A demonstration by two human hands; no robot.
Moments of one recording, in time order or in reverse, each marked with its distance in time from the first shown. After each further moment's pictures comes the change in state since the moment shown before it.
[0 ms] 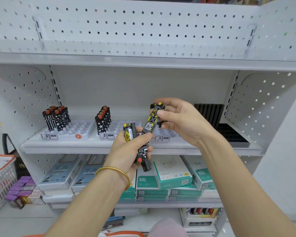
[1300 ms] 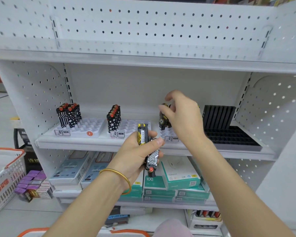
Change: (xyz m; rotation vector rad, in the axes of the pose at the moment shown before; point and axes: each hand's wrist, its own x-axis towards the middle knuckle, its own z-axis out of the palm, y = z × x) left_hand -0.004 0.001 -0.019 0.129 -0.214 0.028; right_hand 0.013 0.002 0.033 -1.123 0.450 -0.254
